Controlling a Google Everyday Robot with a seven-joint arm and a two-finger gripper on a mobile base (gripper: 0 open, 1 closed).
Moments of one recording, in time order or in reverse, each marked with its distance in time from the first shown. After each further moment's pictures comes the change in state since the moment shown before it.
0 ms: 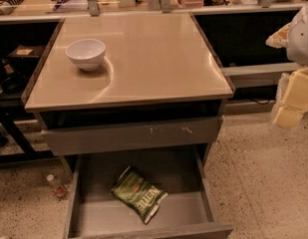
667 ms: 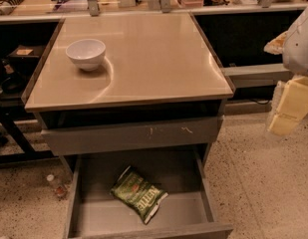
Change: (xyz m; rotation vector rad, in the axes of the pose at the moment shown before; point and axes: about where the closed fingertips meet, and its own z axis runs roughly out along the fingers) arm -0.003 0.007 0.010 0.003 -0.001 0.005
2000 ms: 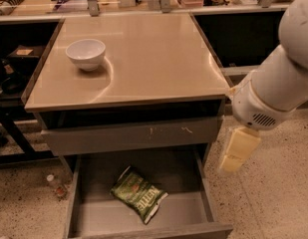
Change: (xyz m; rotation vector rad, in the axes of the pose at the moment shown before) arm -0.025 0.046 0.102 -0.084 -0.055 0.028
